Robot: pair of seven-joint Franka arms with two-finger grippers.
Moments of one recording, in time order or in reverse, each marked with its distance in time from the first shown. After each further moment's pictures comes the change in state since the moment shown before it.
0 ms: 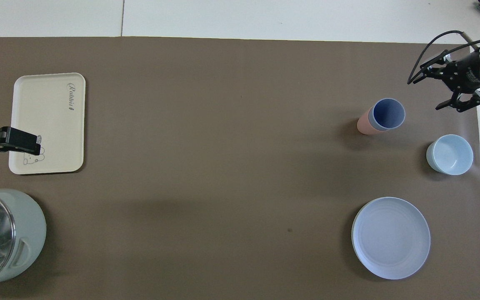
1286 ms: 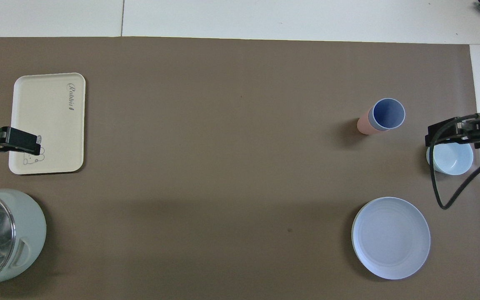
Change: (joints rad) left arm 0.000 0.000 0.000 0.000 0.000 0.000 0.000; right arm 0.182 -0.601 0.013 -0.359 -0.171 -0.162 -0.588
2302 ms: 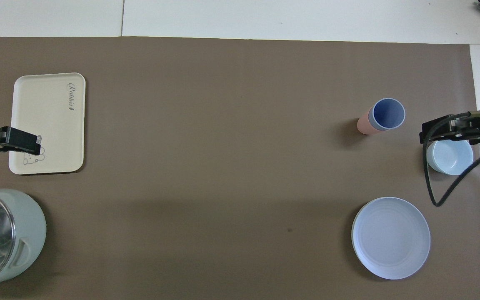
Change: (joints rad) left arm 0.000 0.000 0.000 0.000 0.000 0.000 0.000; right arm 0.012 0.008 0.003 0.000 0.000 0.012 -0.022
